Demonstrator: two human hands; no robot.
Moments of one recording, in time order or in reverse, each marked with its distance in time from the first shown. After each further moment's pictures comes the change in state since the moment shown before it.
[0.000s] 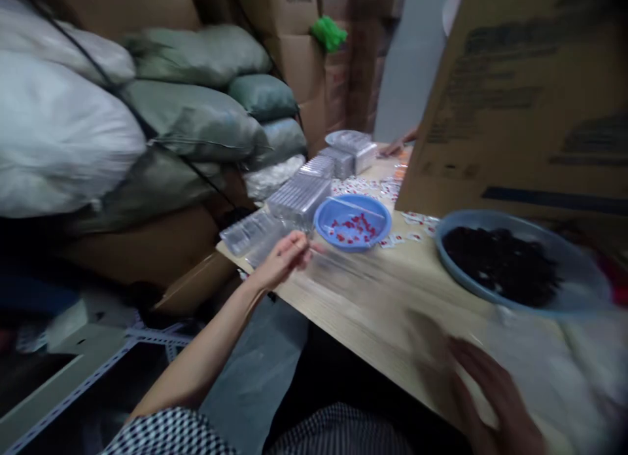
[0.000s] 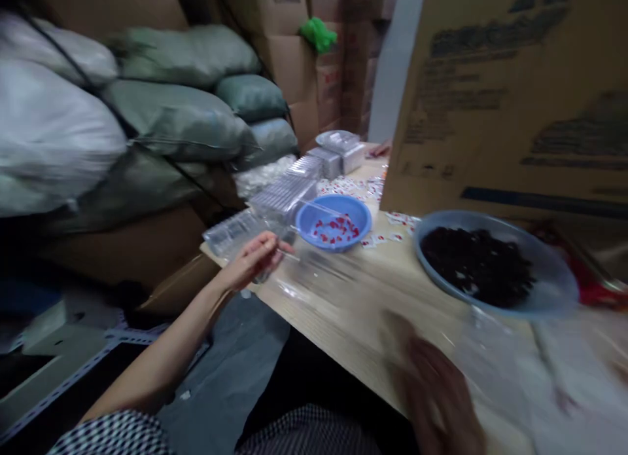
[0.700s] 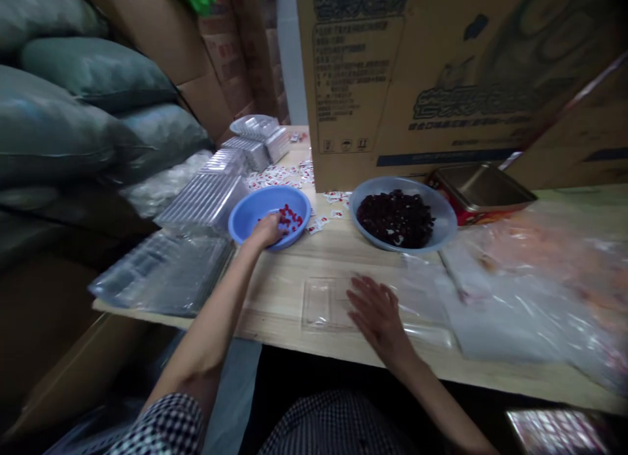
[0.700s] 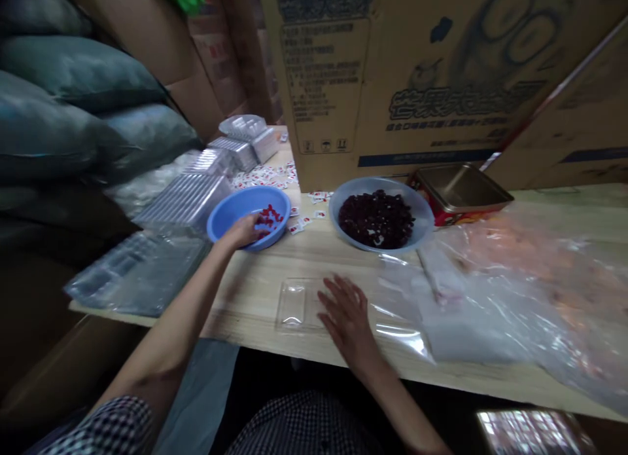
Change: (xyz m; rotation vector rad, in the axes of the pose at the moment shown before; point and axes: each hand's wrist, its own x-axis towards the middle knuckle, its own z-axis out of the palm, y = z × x) left_hand 0.189 -0.048 0.100 1.044 -0.163 -0.088; right_hand 0.001 0.070 0.039 -0.205 -0.129 0.031
